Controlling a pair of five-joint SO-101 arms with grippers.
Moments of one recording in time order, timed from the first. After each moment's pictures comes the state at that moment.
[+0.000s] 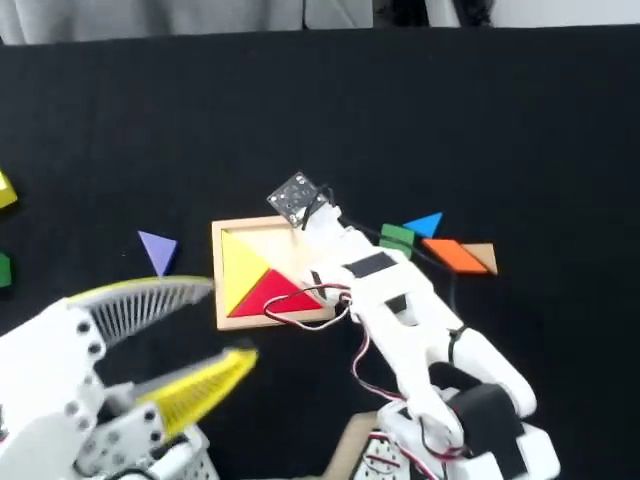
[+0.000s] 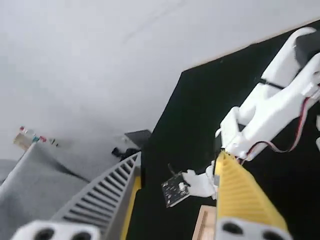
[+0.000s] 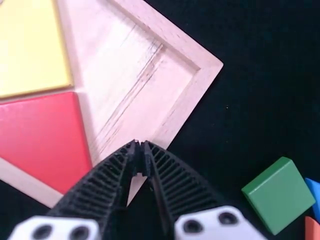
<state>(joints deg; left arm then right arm) 41.1 -64.9 -8.0 92.4 -41.2 -22.2 -16.1 58.5 29.8 20.1</state>
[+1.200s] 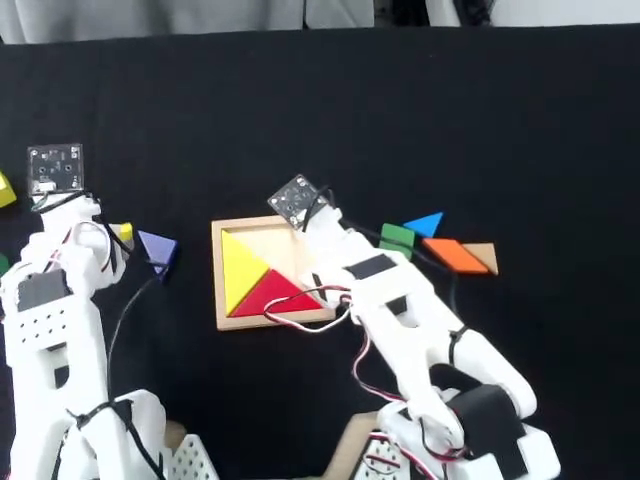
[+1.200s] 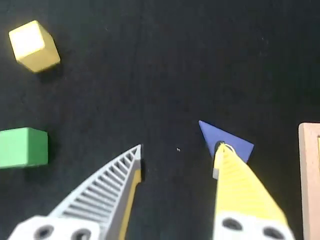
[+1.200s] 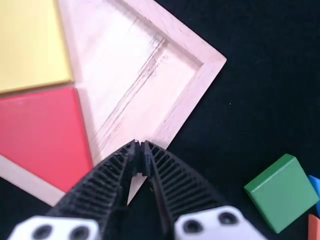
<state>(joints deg) -25.0 -42.7 56.7 42.7 -14.5 -22.2 -16.1 59.2 29.6 20.1</state>
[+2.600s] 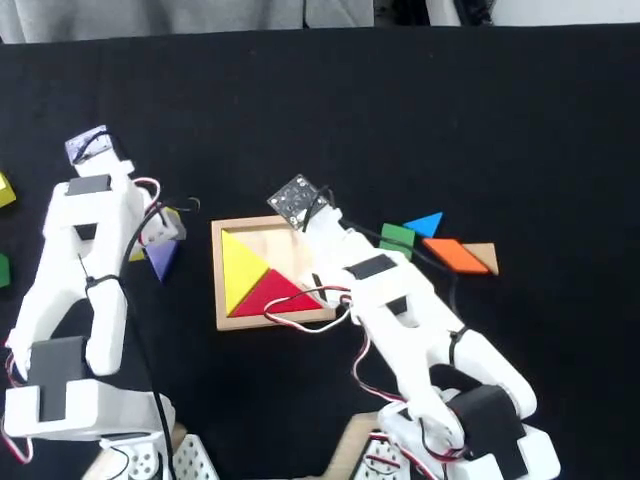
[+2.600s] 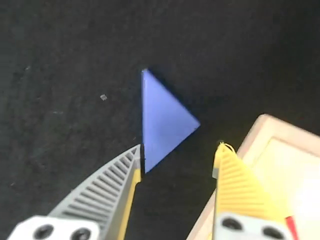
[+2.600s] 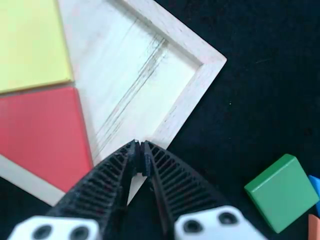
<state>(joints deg) -12.0 -0.7 26.5 62.5 19.6 -22.2 -16.1 59.2 29.6 20.1</state>
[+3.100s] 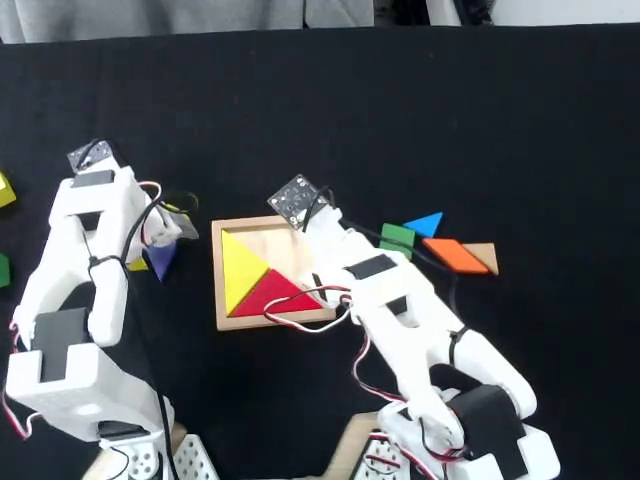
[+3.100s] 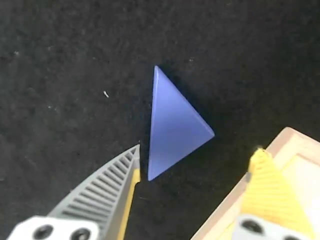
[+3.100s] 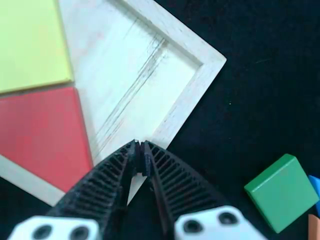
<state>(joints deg) -14.2 8.3 21.8 64.5 21.9 -22.2 -16.1 59.2 29.6 20.1</state>
